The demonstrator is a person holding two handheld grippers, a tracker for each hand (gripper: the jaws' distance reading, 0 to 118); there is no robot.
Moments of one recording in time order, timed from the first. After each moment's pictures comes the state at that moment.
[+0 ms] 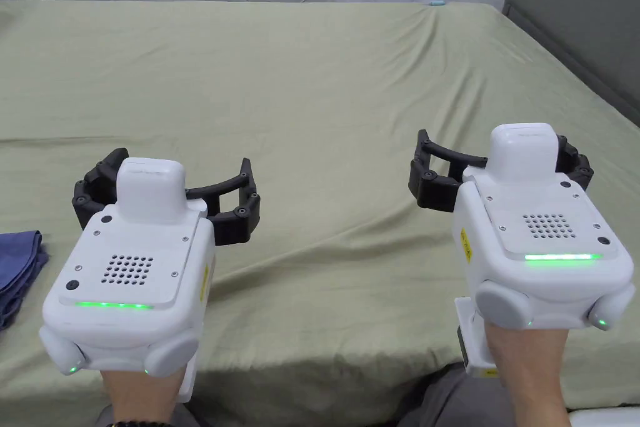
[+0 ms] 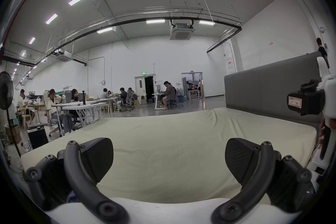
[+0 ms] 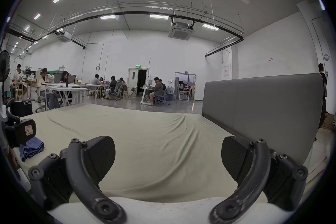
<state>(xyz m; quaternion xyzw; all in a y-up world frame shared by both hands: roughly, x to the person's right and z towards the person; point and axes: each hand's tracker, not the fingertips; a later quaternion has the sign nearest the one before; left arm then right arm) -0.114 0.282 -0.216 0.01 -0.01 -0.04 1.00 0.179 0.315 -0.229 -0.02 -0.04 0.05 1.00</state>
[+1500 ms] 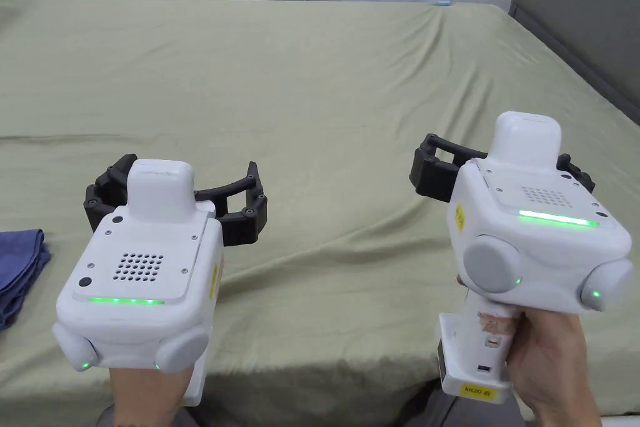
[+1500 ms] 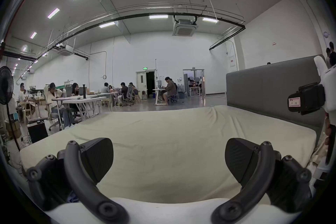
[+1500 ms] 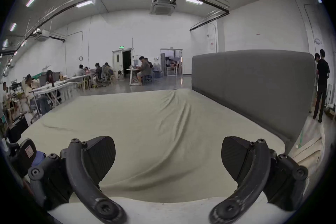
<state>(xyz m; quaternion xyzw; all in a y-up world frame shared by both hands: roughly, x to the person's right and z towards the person) -0.112 0.279 -0.227 -0.01 -0.01 -0.03 1.00 0.165 0.337 -0.246 -0.13 -0.11 -0.02 0.99</state>
